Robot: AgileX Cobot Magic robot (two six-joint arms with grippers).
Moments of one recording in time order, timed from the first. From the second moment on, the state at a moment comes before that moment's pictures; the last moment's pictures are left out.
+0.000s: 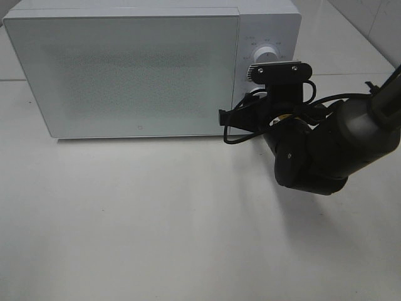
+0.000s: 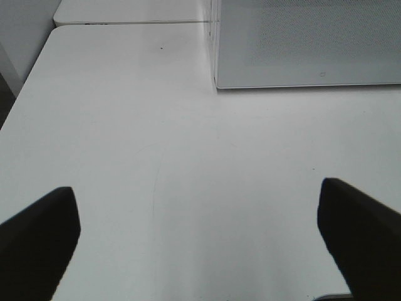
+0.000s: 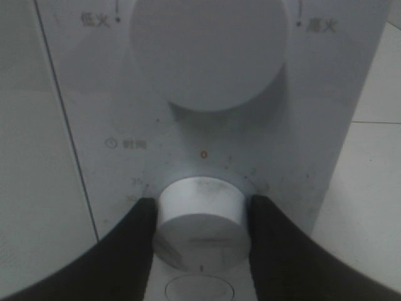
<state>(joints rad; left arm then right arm) 0.05 0.00 -0.50 -0.09 1.04 0.08 0.60 2.05 -0.79 0.66 -1.07 -0.30</state>
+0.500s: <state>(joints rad) 0.05 0.00 -0.50 -0.09 1.04 0.08 0.60 2.05 -0.79 0.66 -1.08 -0.30</state>
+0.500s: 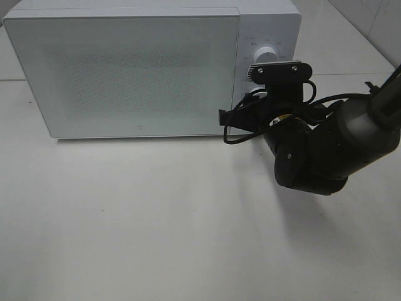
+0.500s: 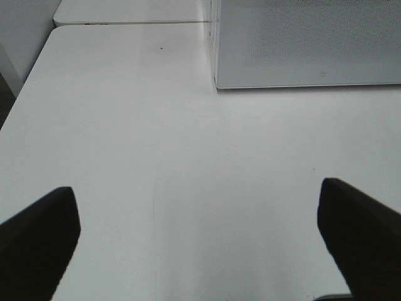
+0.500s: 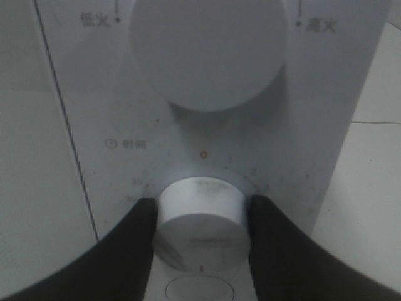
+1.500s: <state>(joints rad) 0.05 0.00 -0.50 -0.09 1.04 0.08 0.60 2.05 -0.79 0.65 -1.09 0.60</state>
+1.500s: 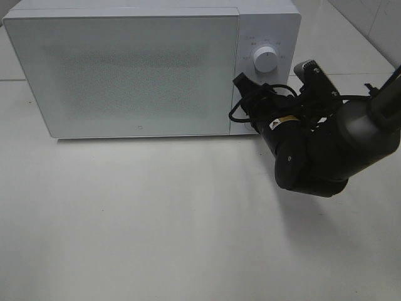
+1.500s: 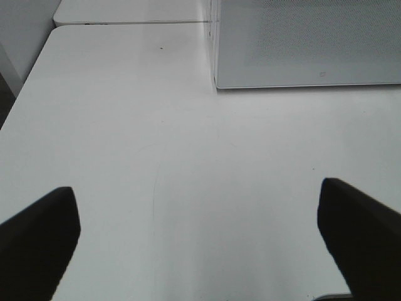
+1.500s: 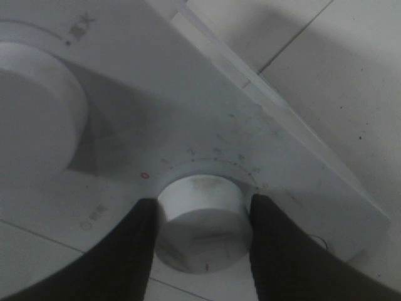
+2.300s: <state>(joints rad) 0.05 0.00 -0.50 -0.09 1.04 0.08 0.60 2.05 -0.79 0.66 -1.10 1.33</state>
